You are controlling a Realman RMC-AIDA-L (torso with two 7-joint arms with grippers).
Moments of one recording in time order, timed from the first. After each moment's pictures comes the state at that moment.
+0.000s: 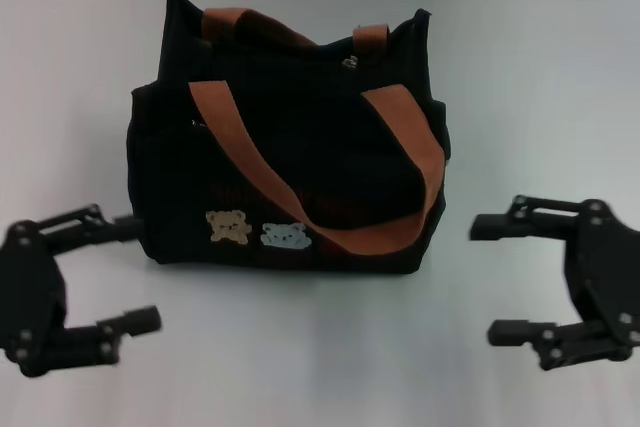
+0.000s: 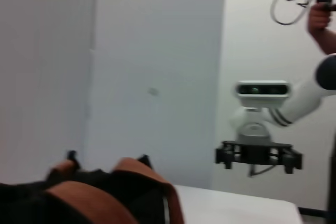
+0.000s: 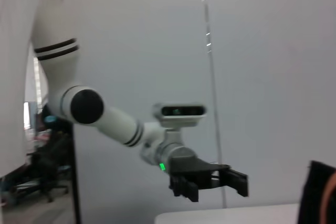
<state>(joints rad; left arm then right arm) -0.19 -1.96 0.81 0.67 1.70 2.01 -1.02 0.50 2.01 -0.63 -0.43 -2.01 -2.06 0.91</state>
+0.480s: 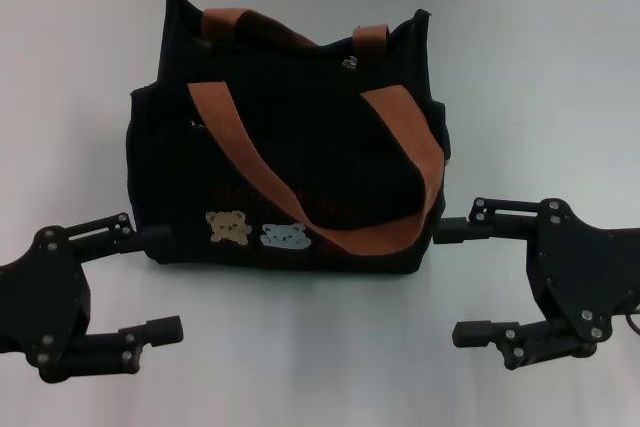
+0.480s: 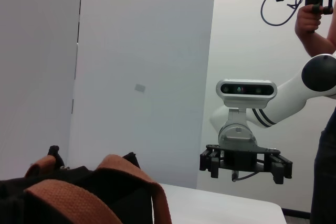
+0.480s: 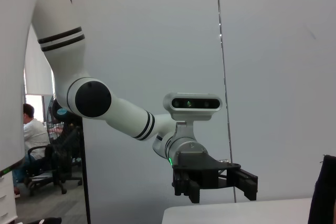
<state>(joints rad) -0.20 -1.98 0.84 0.69 1.71 2.01 -1.07 0.54 2.04 -0.66 -0.43 -2.01 -2.02 0.93</state>
